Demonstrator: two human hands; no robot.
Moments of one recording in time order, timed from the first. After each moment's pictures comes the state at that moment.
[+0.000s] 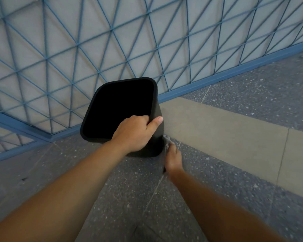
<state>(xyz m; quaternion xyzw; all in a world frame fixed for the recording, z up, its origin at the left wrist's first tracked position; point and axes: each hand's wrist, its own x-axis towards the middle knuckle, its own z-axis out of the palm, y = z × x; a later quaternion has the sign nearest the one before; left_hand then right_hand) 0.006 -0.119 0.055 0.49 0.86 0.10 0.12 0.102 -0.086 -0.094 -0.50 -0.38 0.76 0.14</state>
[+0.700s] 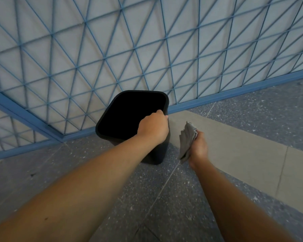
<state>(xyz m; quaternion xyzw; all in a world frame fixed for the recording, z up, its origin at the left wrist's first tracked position) 0.019 -0.086 0.058 0.40 0.92 0.00 0.02 0.117 -0.026 -0.056 -0.49 -0.30 0.77 0.26</state>
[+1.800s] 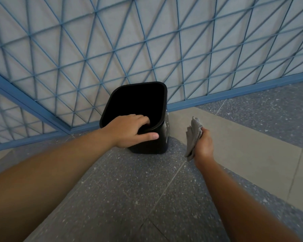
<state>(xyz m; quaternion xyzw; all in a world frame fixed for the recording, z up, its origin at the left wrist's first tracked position) -0.060 -0.179 0.078 0.61 0.79 -0.04 0.07 0.109 -0.034 -0.050 -0.52 -0.32 0.75 0.26</state>
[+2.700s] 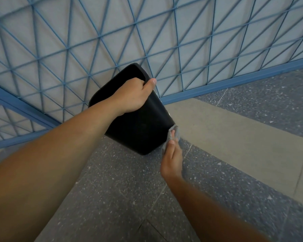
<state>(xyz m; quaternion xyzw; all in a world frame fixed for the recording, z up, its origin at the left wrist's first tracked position) -0.063 -0.095 0.101 0.43 0.88 0.18 0.10 0.083 -0.123 -0.080 -0.42 -0.57 0.65 0.27</state>
